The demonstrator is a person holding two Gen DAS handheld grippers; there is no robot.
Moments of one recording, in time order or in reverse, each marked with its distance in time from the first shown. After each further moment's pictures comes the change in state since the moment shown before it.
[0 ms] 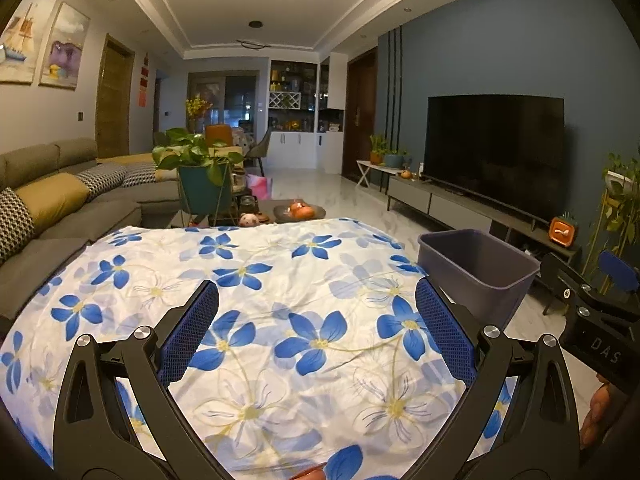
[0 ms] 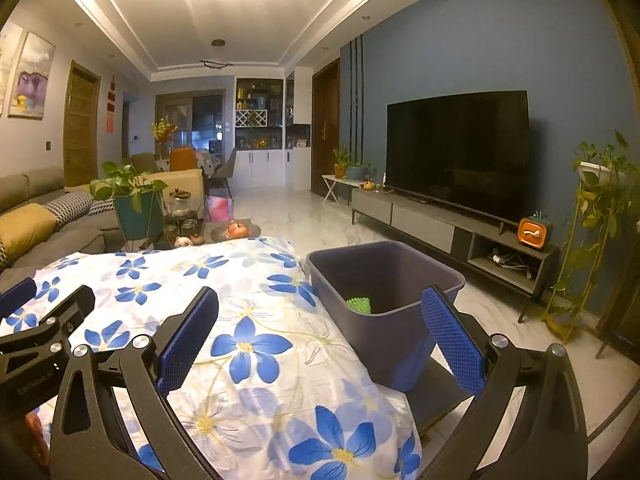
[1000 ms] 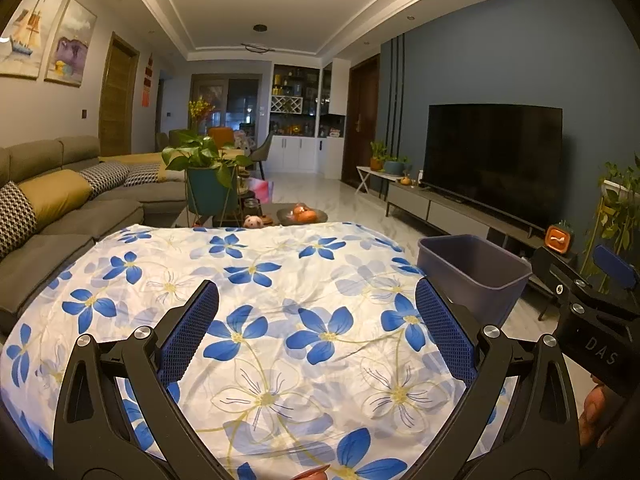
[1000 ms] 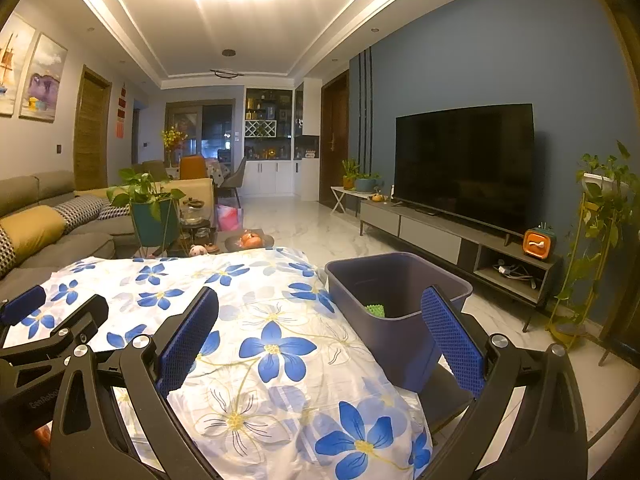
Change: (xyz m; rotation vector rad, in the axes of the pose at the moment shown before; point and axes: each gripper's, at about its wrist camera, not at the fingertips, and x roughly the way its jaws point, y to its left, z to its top) left arm -0.022 0.017 -0.007 -0.012 -0.014 -0.012; right arm -0.023 0.026 -0.001 -0.015 -0.039 0.019
